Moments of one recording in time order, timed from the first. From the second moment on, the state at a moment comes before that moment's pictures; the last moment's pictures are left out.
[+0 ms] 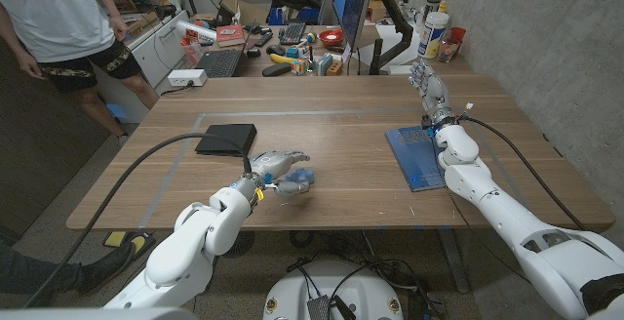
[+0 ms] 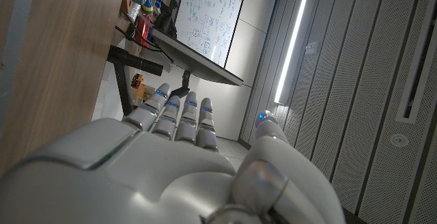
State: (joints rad) left arm 1.43 0.71 0.32 -2.32 1.07 0.35 -0.27; left_hand 0.69 -0.13 0.39 -0.11 0.38 0.25 -0.17 0.21 0.19 0.18 -0.16 0.21 0.21 0.17 -0.04 0.20 0.20 0.18 0.21 0.26 0.19; right arm -0.69 -0.41 -0.36 -1.08 0.58 0.52 0.01; right_hand 0.24 0.06 0.32 -0.10 0.19 0.28 0.04 0.20 0.18 0.25 0.06 0.21 0.18 0.15 0.01 0.19 0.18 0.20 -0.03 0.21 0.18
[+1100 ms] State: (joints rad) left arm 1.37 0.74 0.38 -2.30 1.05 0.38 -0.30; left_hand 0.70 -0.12 0.38 -0.11 0.39 0.27 -0.18 0.22 0.19 0.19 -0.16 0.21 0.21 0.18 -0.04 0.20 0.20 0.18 0.20 0.25 0.19; right arm -0.68 -0.41 -0.35 -1.06 0.59 0.53 0.03; right_hand 0.24 0.06 0.31 -0.11 0.19 0.28 0.04 0.20 0.18 0.25 0.06 0.21 0.18 0.15 0.01 0.19 0.18 0.20 -0.03 0.21 0.18
